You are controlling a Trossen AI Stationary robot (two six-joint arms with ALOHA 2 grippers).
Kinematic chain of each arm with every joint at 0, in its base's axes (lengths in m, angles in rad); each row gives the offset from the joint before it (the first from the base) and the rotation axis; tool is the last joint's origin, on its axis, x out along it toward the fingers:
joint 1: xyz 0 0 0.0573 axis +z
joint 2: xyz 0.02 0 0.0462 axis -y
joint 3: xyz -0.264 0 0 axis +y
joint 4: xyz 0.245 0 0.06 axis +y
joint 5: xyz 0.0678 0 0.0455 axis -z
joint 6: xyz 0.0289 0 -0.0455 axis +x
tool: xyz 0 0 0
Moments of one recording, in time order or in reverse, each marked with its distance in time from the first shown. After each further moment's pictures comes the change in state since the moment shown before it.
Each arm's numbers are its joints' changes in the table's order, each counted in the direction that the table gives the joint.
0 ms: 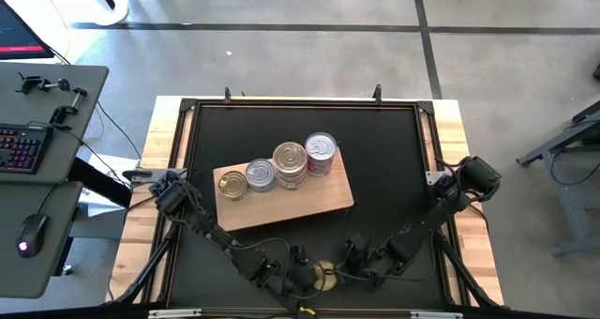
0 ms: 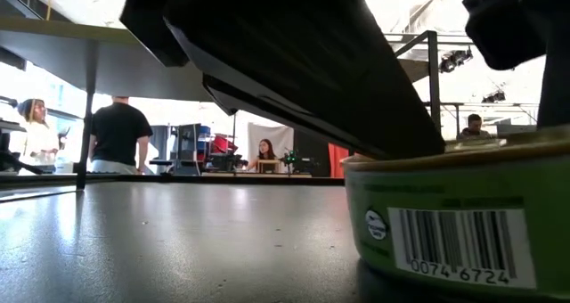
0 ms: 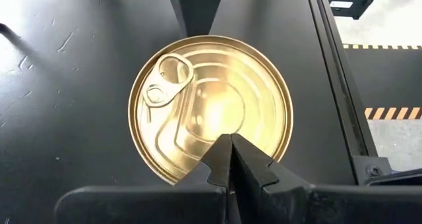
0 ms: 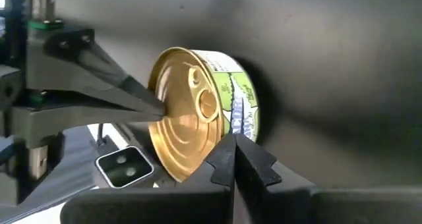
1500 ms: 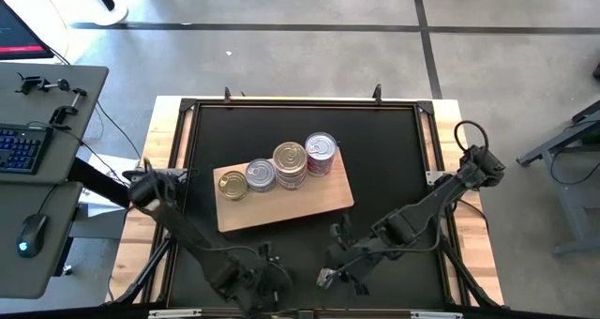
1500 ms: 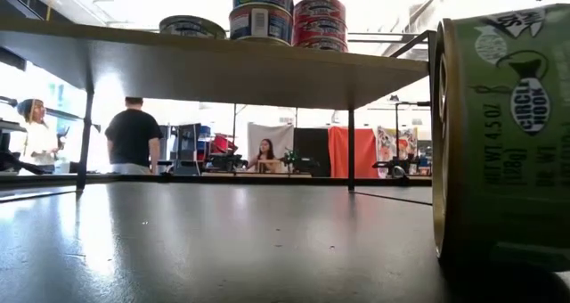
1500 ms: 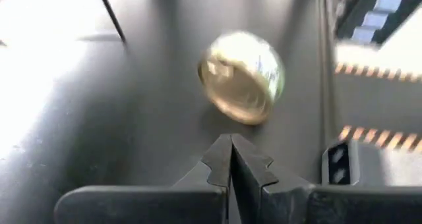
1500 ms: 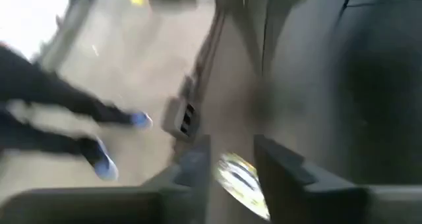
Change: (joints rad) left arm -0.141 0.230 0.002 0.373 -0.224 -0.252; right arm -0.117 0.090 -0.470 0.446 -0.255 -1.395
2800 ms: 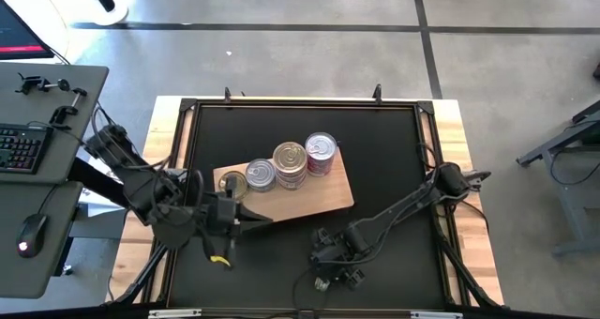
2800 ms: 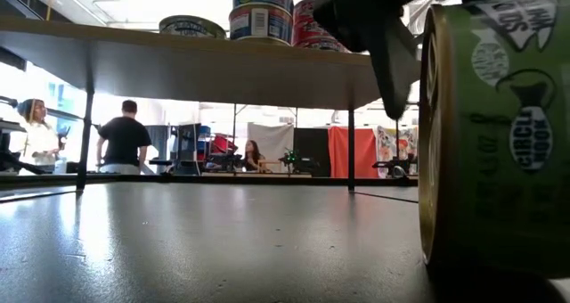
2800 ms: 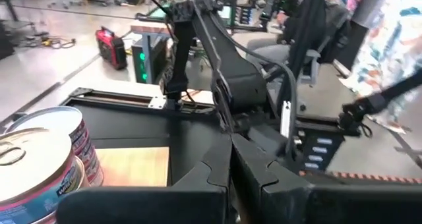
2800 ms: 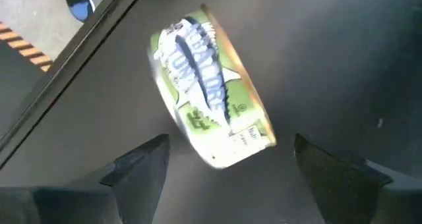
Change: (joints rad) left arm 0.059 0.601 -0.001 -0.035 -0.070 0.440; right arm -0.099 -0.305 -0.109 0.267 -0.185 -0.588
